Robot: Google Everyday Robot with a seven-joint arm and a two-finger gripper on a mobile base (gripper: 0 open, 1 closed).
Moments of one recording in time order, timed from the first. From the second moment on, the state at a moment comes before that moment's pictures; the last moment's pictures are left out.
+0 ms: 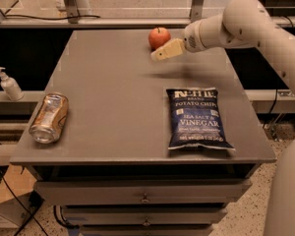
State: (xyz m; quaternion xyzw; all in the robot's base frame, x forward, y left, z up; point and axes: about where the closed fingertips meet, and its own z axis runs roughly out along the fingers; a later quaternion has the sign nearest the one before) arm 0.777 -0.090 0.872 -0.37 0.78 0.18 0.46
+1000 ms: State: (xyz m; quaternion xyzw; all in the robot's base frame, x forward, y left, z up) arm 0.847 -0.058 0.843 -0.34 0.78 0.21 0.49
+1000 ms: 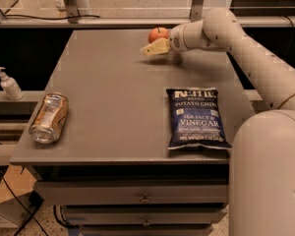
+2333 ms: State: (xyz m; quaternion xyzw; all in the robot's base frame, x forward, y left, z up) arm 0.852 -0.052 0.890 -0.34 0.74 0.22 0.53
